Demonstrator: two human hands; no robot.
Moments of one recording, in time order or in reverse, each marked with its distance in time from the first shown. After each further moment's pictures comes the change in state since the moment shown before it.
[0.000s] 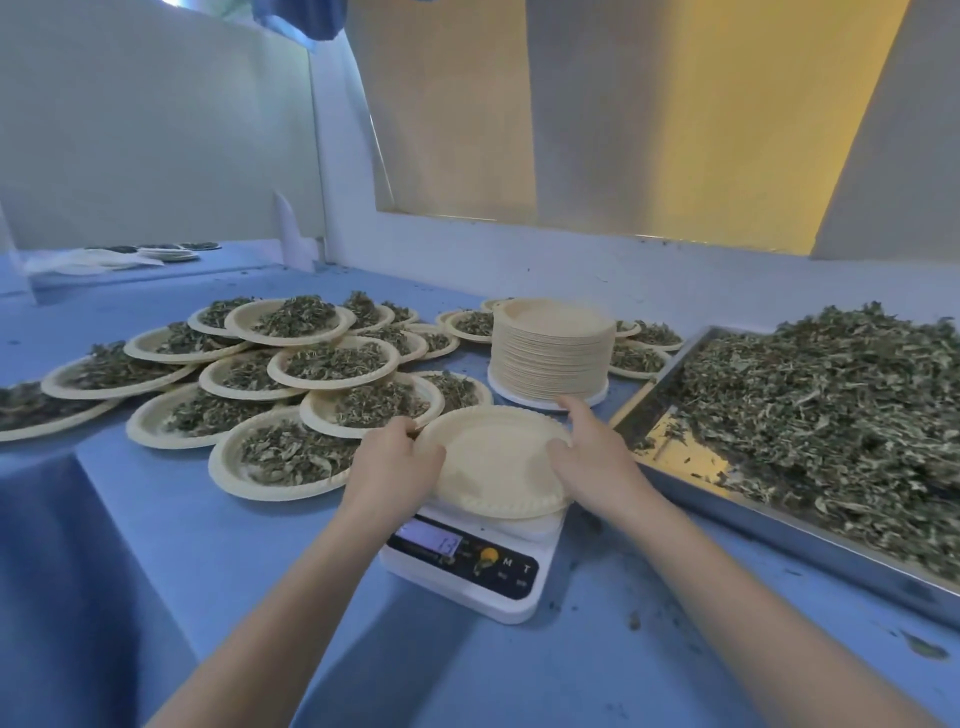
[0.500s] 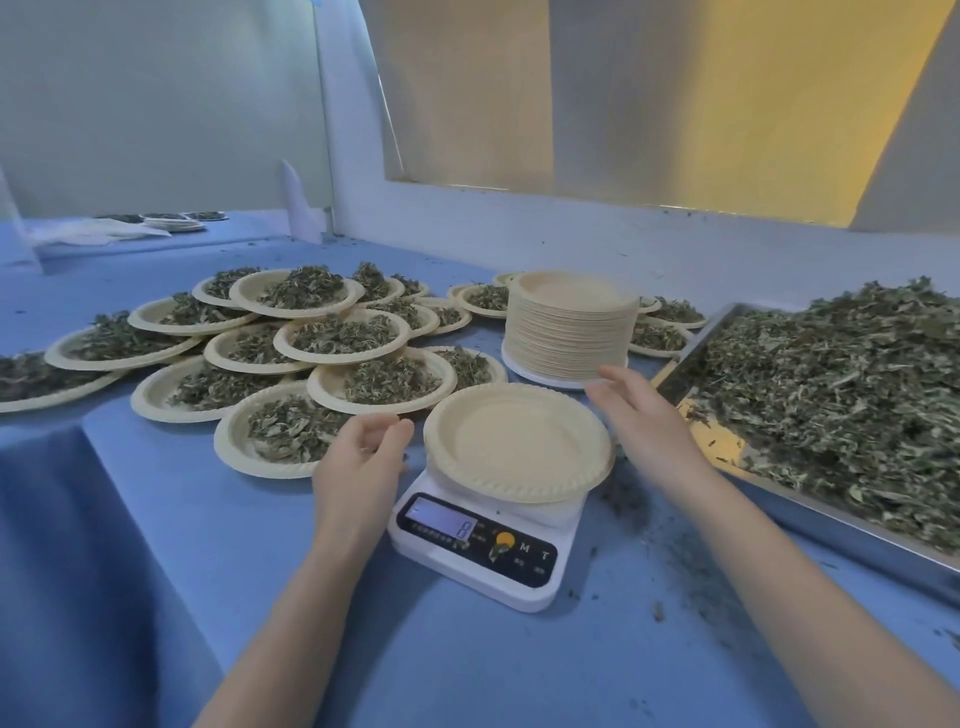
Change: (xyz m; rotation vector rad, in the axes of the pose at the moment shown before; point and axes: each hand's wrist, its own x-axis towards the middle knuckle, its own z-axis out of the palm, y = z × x) left_hand -0.017 -0.035 0.000 -0.493 0.227 -0.118; right_hand 0.011 0.027 -0.013 0.267 0.100 0.025
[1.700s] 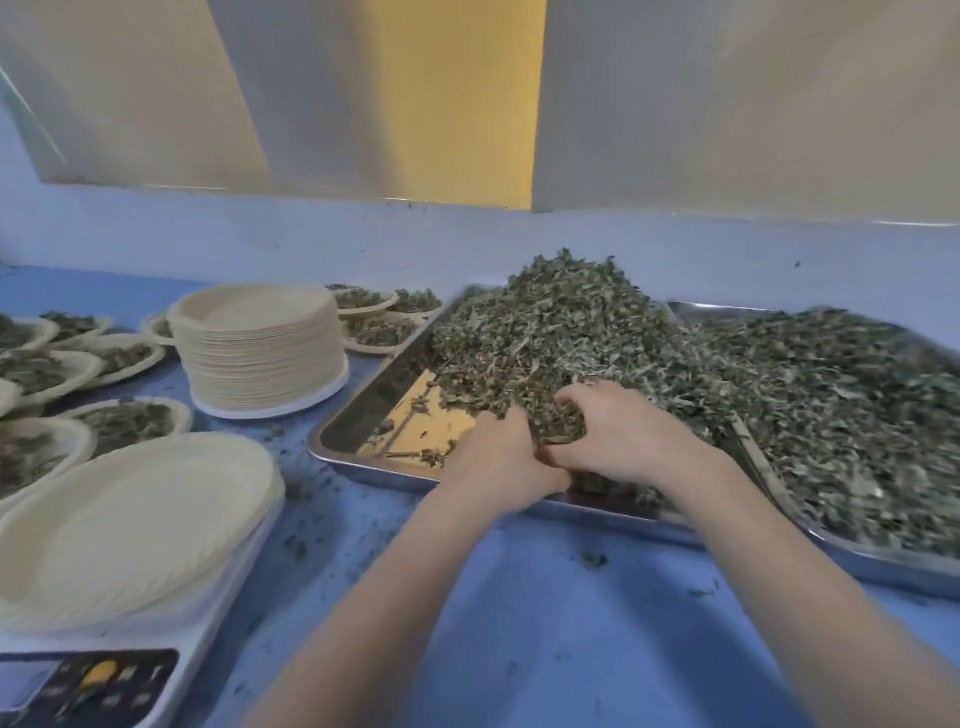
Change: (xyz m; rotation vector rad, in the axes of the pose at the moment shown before) left_hand -0.122 0.106 0.280 0.703 -0.976 0.477; right_hand -0.061 0.054 -0.210 -0.935 0.028 0.294
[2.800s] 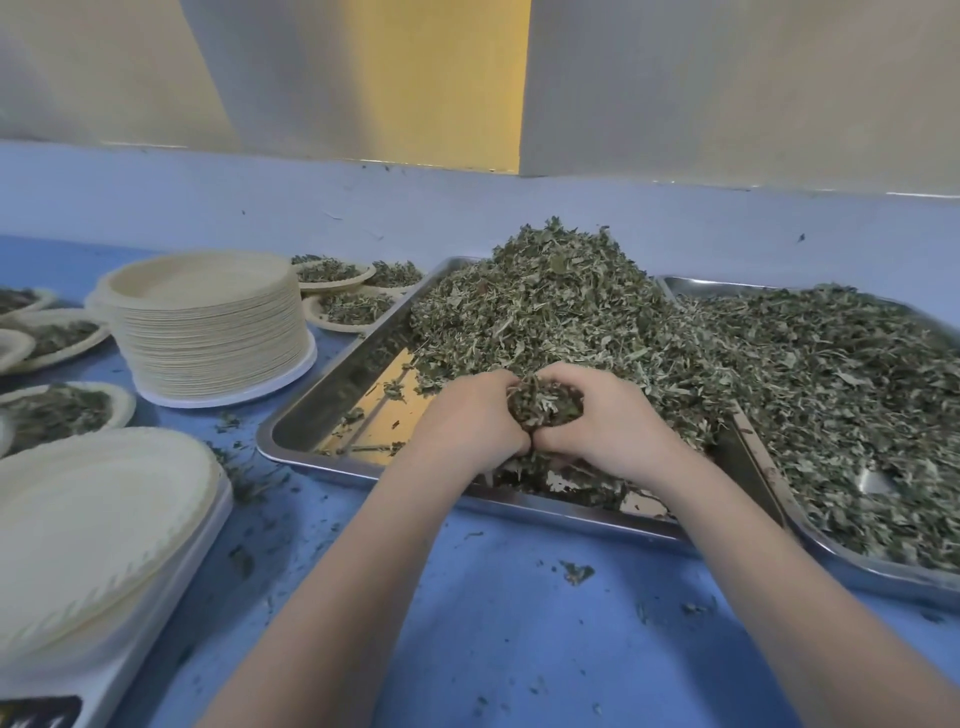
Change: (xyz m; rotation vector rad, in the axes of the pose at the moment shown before) left_hand 0.024 0.009 -0.020 -0.042 0.006 0.034; right_hand 0.015 0.018 0.017 0.584 0.070 -0.088
